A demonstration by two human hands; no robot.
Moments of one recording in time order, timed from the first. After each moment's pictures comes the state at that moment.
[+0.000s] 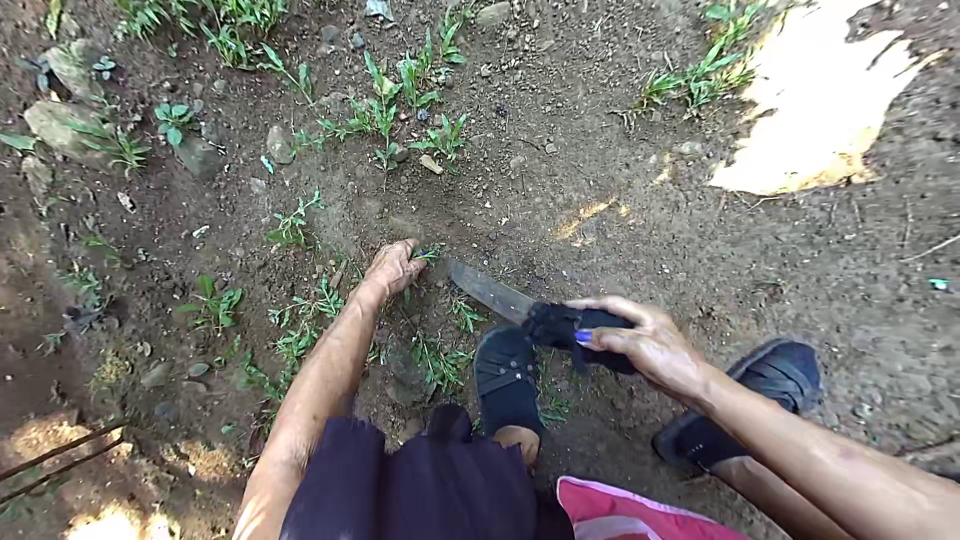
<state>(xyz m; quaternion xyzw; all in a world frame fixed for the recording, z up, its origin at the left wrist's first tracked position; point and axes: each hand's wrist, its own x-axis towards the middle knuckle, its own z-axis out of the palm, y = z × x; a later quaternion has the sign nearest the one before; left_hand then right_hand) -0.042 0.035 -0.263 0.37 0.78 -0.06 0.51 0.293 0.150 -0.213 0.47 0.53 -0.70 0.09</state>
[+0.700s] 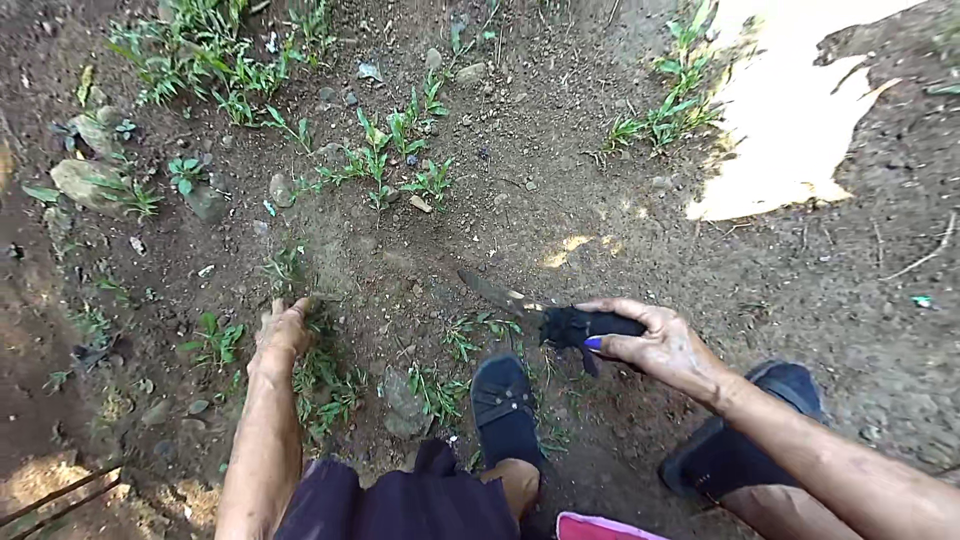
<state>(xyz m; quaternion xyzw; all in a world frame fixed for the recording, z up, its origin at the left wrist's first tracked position) -0.118 -0.055 -0.212 0.20 0.89 -0.18 0.36 0.315 0.191 -0.228 0.42 0.66 -0.61 0.06</state>
